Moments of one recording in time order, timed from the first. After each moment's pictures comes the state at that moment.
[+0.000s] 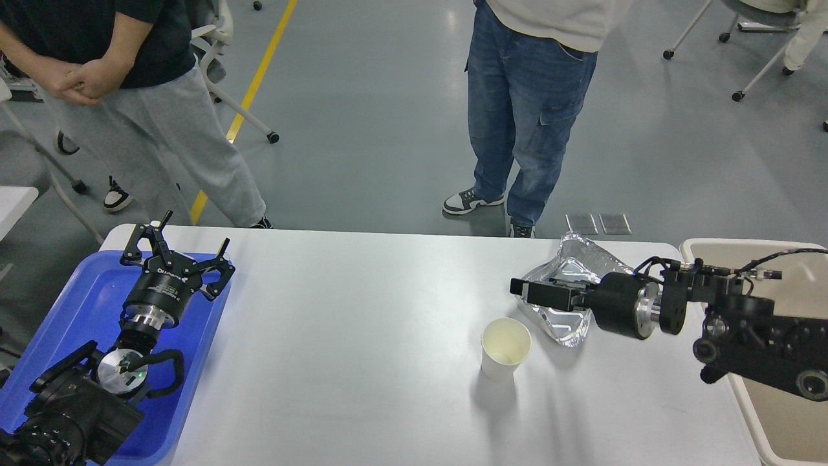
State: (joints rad) left arm -0.57 0.27 -0.94 -0.28 -0.14 -0.79 -0.32; right arm 1.03 -0.69 -0.13 1.33 -1.17 -0.10 0.27
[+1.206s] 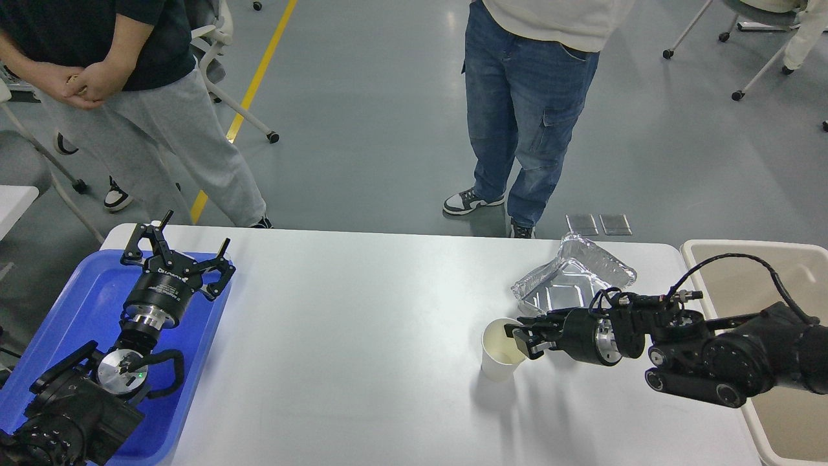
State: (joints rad) left arm -0.56 0.27 -0.94 -0.28 -0.14 -0.79 -0.32; right arm 1.10 -0.42 -0.48 1.05 -1.27 -0.23 0.27
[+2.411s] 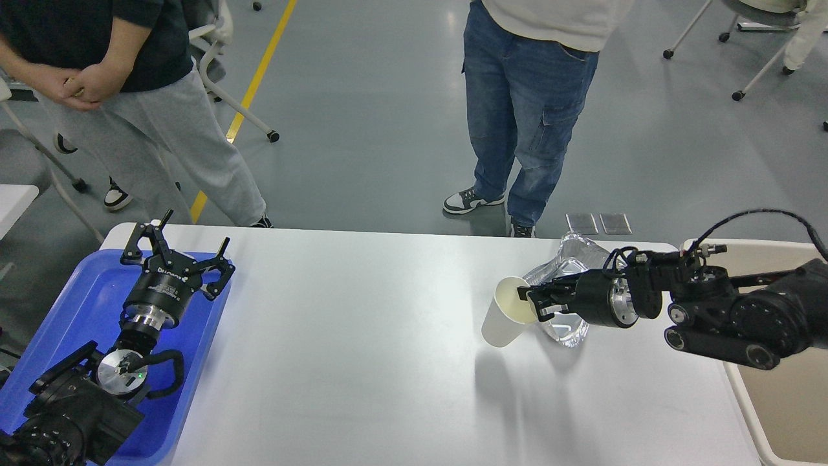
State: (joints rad) left arm -0.57 0.27 -0.94 -0.28 -0.14 -0.79 -0.32; right arm 1.27 -0.53 -0.49 1.16 -1.24 -0.14 0.28
